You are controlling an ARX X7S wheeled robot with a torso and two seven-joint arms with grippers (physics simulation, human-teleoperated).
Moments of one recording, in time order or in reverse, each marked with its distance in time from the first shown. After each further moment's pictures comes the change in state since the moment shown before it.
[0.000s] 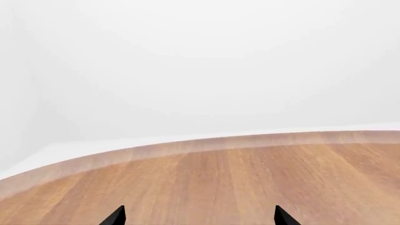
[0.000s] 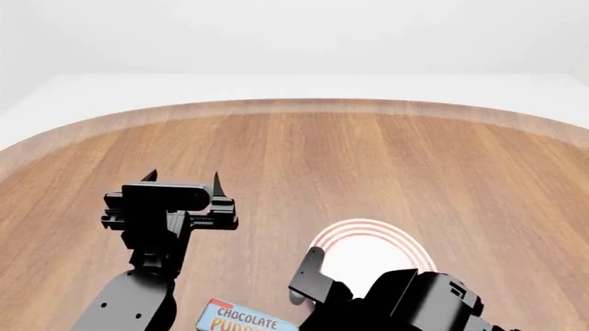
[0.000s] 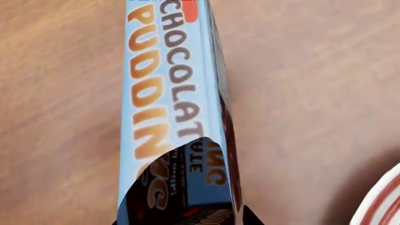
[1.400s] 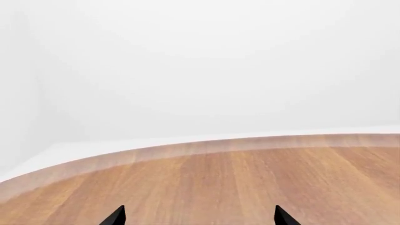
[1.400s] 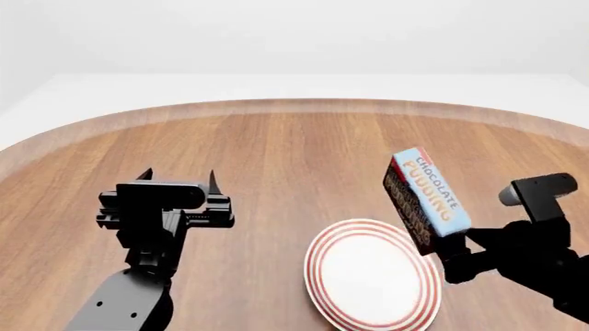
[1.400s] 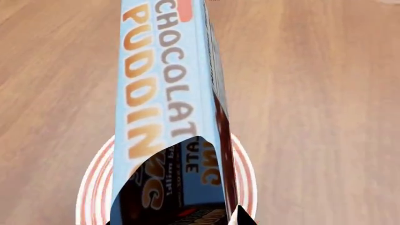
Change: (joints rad) left arm -0.005 -0.025 0.004 -0.002 -0.028 0.011 -0.024; right arm -0.255 0.473 0.901 -0.140 0.426 0.058 0.489
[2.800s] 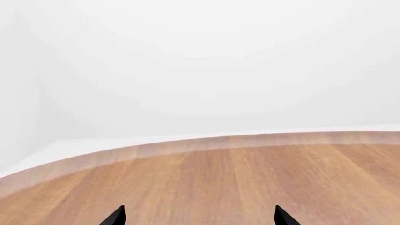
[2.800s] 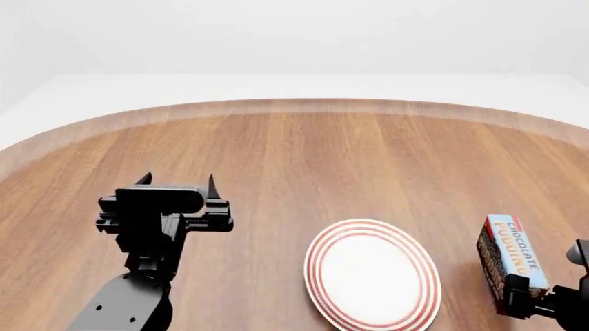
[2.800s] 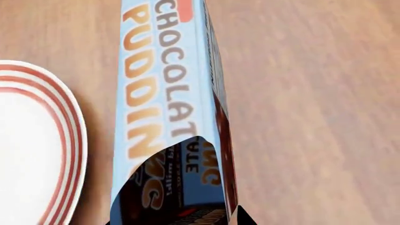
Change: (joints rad) left arm 0.017 -0.018 0.011 -0.010 -0.022 0.027 -0.019; right arm -0.109 -0.016 0.014 0.550 -0.209 -0.187 -0.019
